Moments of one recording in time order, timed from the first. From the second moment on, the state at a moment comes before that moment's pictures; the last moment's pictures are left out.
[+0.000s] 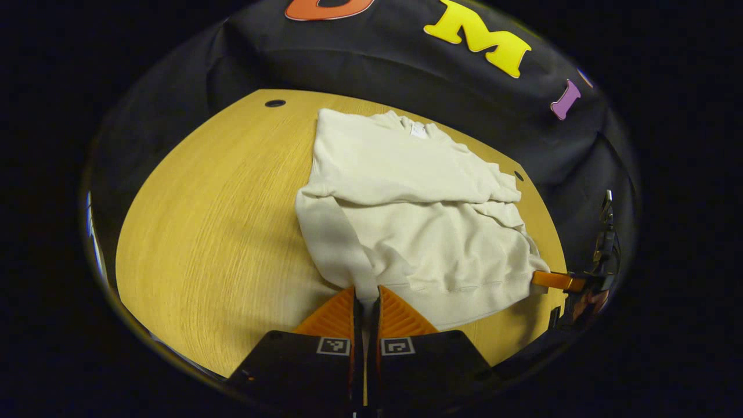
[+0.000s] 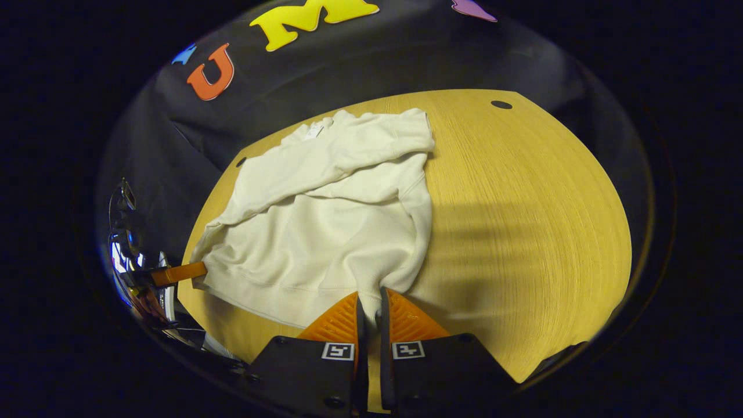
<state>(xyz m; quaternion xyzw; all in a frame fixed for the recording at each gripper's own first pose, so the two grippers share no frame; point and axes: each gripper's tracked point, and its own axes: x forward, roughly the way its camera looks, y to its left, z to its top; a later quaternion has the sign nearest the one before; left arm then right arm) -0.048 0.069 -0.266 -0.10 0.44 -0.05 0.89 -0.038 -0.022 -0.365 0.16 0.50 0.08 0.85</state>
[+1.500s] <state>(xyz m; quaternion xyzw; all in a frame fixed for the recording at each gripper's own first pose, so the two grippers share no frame) 0.290 0.078 -0.217 -0.23 0.33 -0.08 0.91 0.307 -0.015 -0.324 0.16 0.38 0.07 0.91</state>
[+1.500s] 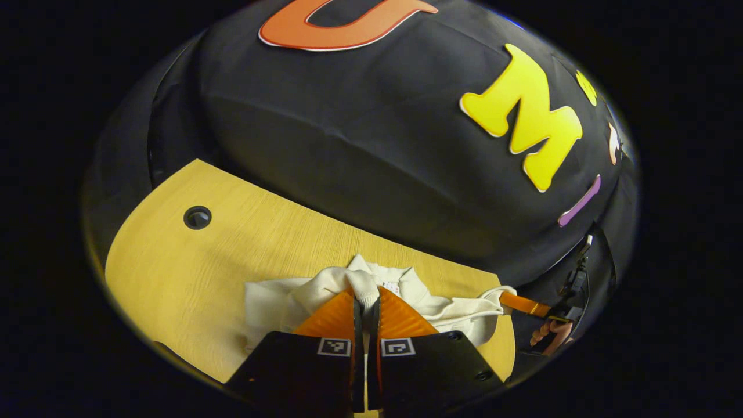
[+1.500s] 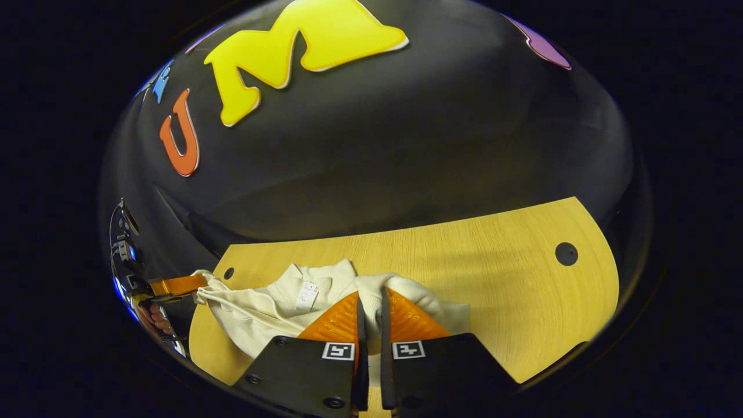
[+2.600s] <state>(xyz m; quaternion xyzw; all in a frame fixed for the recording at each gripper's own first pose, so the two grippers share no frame) 0.294 0.133 -0.086 -0.04 0.14 0.04 0.99 0.297 -0.036 -0.214 0.08 0.23 0.02 0.97</state>
